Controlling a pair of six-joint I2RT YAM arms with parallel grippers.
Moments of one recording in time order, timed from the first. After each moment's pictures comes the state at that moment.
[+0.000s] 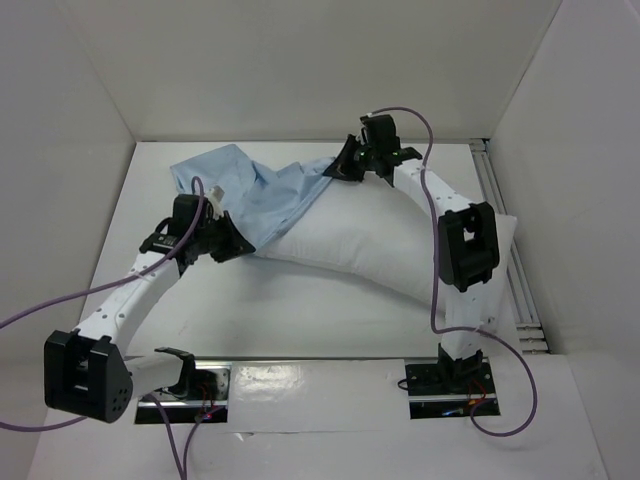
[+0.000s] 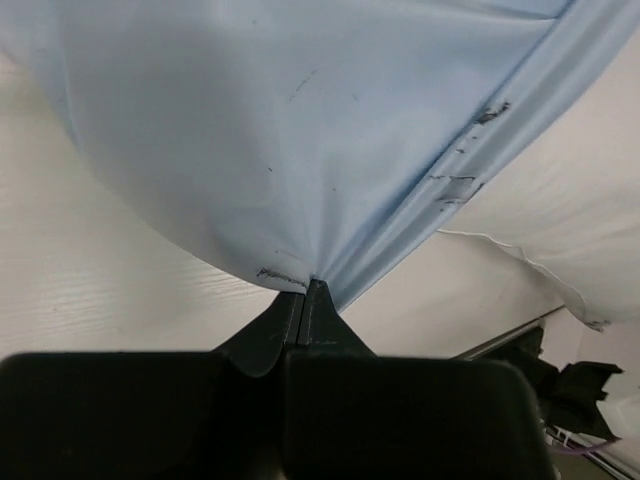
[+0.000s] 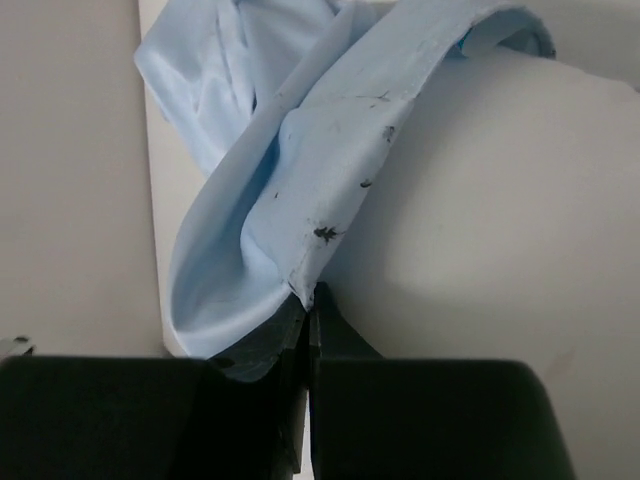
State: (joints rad) left arm -0.19 1.17 0.88 -0.50 0.35 -0.61; right arm 0.33 2.02 1.72 -0.31 -0.39 0.75
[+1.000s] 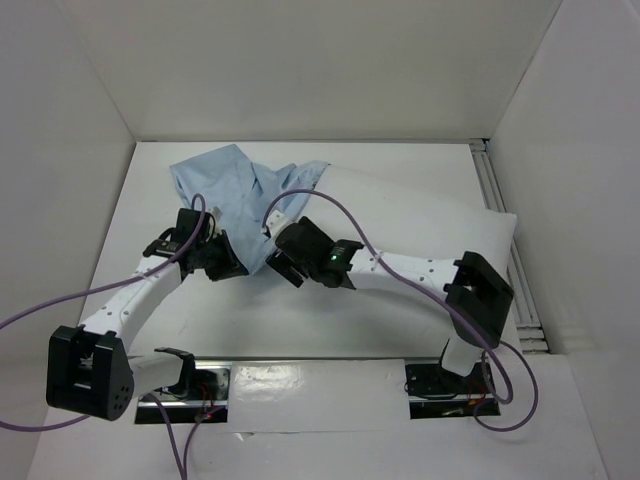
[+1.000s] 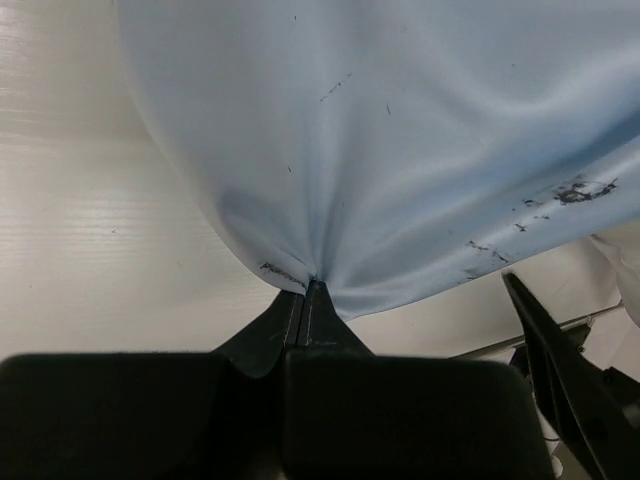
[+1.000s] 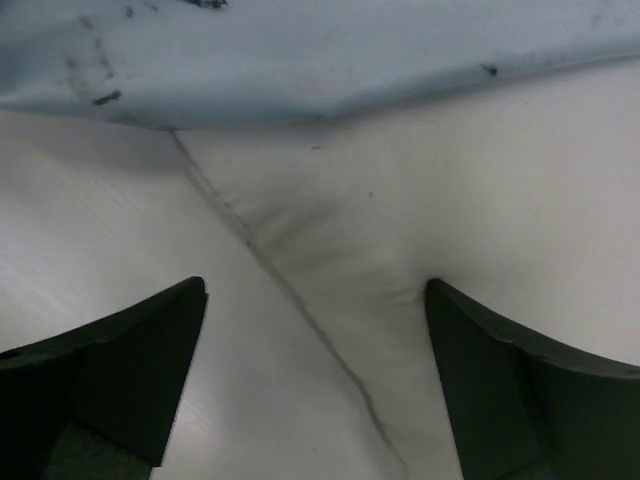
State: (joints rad) left arm -0.17 1.18 0.78 -0.58 0.30 -0.61; right arm 1.04 1.65 1.22 -0.35 0.38 -0.04
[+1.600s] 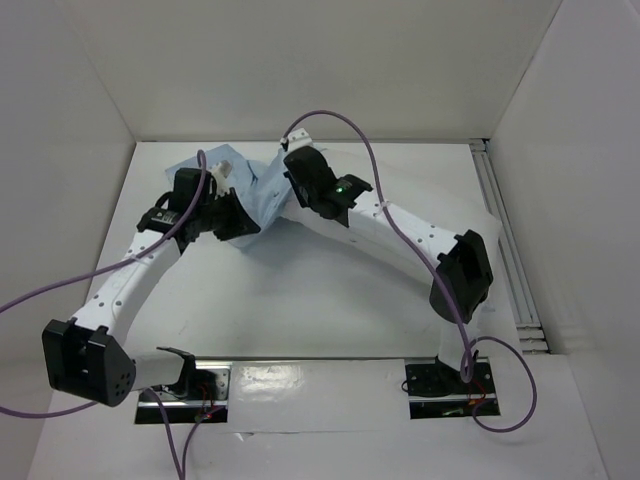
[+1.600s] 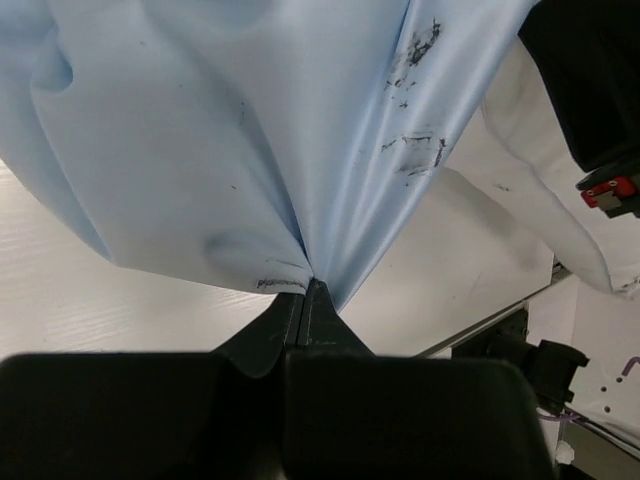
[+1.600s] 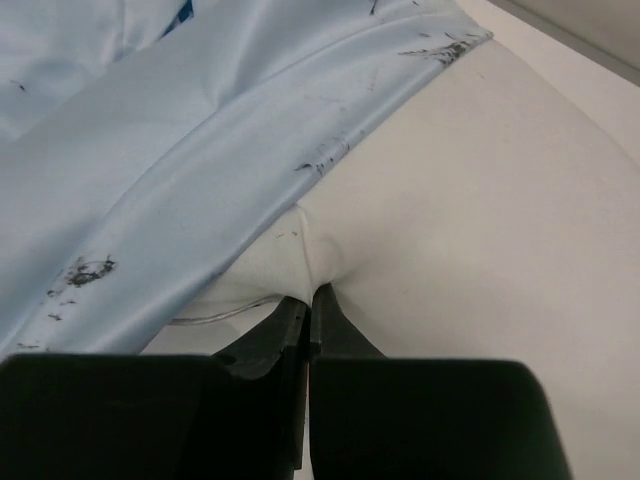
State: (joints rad) left arm -0.22 1.25 1.10 -0.60 0.36 -0.55; right arm 0.81 1.86 1.71 -0.46 0.45 0.10
